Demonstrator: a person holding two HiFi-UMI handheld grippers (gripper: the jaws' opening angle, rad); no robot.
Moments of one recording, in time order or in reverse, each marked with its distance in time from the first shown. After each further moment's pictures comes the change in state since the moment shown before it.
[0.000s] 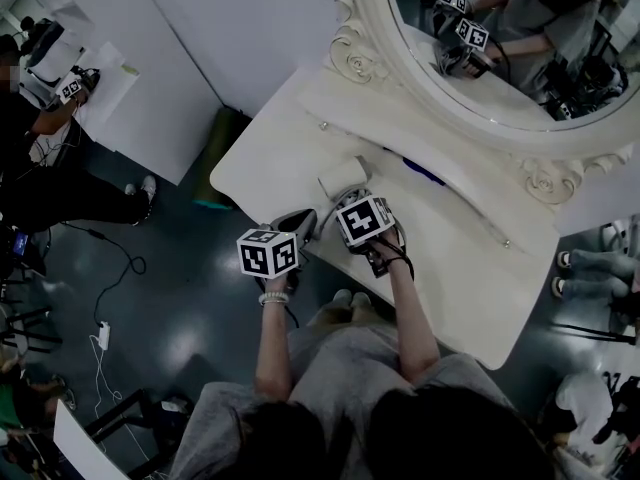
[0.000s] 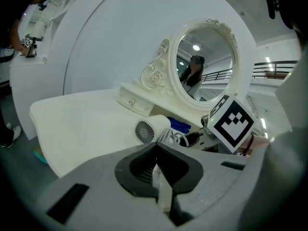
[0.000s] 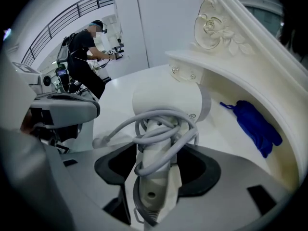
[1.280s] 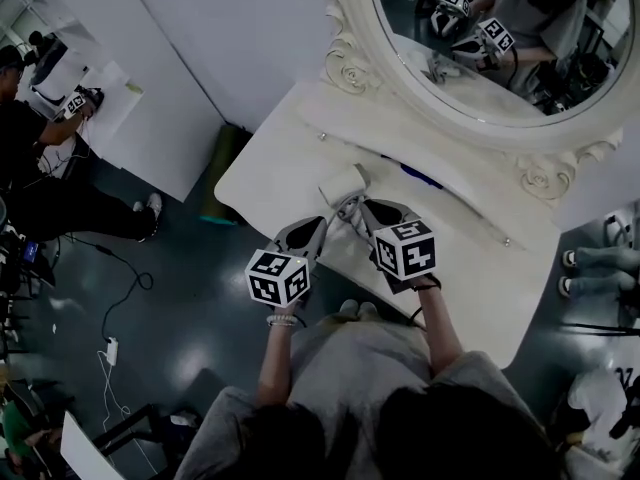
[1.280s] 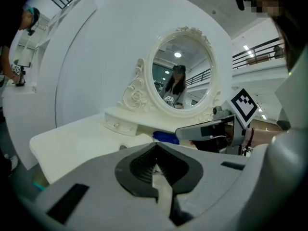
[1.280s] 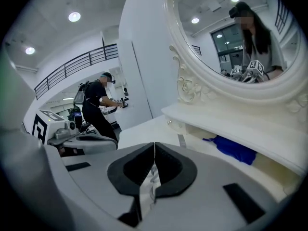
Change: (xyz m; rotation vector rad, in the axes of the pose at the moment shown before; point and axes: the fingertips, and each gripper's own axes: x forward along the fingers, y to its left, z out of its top) left arm -0.030 -0.061 0.034 0.210 -0.163 -0.032; right arm -0.124 -0.007 0.038 0.136 -0.576 0.116
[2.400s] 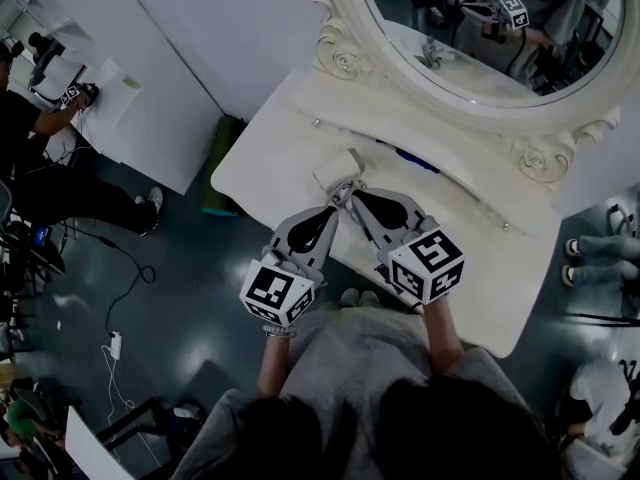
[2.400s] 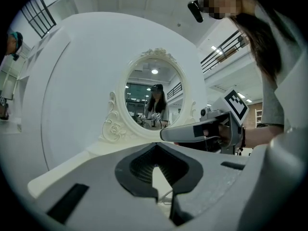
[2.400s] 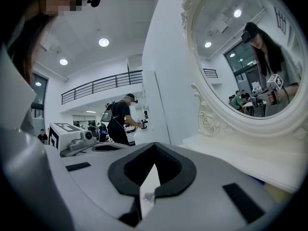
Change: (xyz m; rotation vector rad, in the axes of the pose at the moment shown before) left arm -0.035 -0.087 0.064 0.265 -0.222 -0.090; right arm -0.082 0.057 0.061 -0.114 -0.325 0.211
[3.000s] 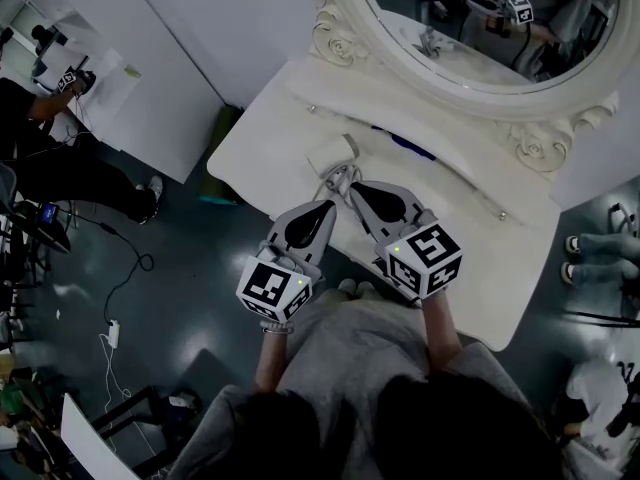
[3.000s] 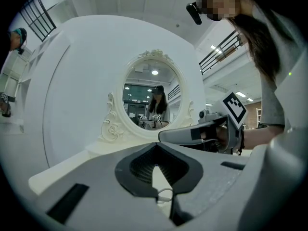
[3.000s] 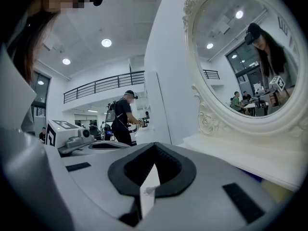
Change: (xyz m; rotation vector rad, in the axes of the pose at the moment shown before) left arm -0.006 -0.025 -0.004 0.013 -0.013 0.021; right arm -0.020 0.003 -0.011 -0.018 -0.011 0.018
